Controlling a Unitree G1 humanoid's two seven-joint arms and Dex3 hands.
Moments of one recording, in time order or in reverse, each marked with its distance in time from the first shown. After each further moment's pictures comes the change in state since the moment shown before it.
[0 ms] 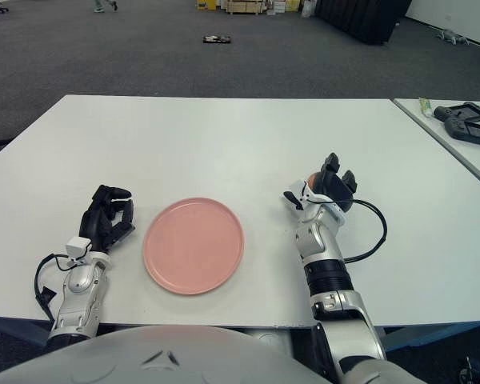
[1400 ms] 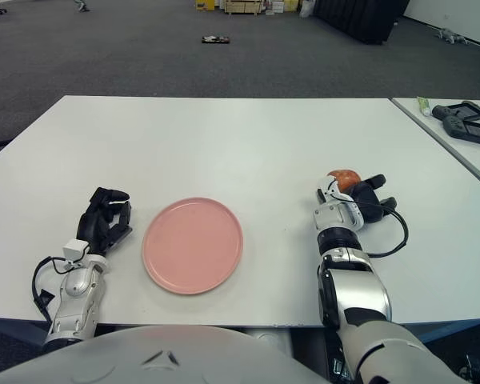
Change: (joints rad) left arm 0.027 0.020 0.005 -0.037 -0.001 0.029 0.000; right arm -0.266 -0.069 -0.153 0.564 0.265 0.024 -0.355
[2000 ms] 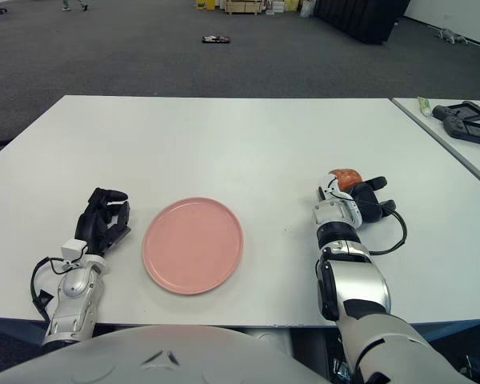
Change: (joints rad) left arm 0.007 0.002 0.003 -0.035 0.001 0.044 0.001; right arm -0.038 -0.001 0.000 0.073 0.044 -0.022 -0.051
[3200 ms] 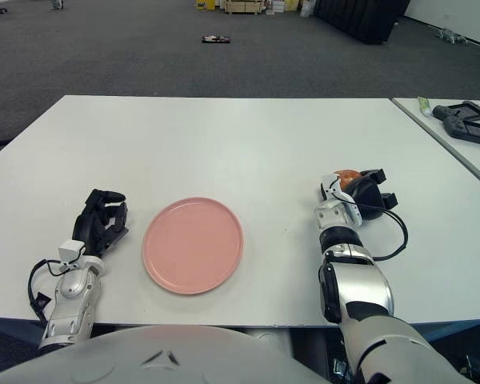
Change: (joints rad) left arm 0.018 -0.001 0.002 -0.029 0.000 0.025 0.008; right arm 0.020 -0.015 -0.009 0.046 0.052 -0.284 -0.140
